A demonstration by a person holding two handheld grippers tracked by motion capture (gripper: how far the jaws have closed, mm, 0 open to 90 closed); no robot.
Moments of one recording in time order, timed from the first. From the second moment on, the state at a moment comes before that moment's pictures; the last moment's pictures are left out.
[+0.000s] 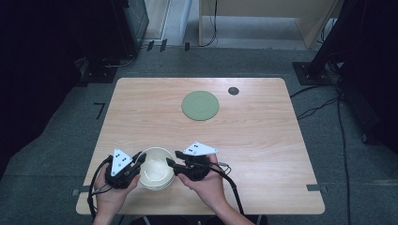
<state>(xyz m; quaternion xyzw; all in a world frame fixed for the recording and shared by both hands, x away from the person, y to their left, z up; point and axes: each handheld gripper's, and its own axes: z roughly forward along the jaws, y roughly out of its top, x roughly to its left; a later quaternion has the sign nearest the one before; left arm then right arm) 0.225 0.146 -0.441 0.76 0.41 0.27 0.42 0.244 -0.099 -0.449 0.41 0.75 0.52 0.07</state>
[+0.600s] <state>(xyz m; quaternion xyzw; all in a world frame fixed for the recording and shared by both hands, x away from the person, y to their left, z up) 0.221 0.146 -0.434 0.77 0.38 0.29 0.42 0.245 -0.097 -0.456 0.41 0.75 0.51 0.08</state>
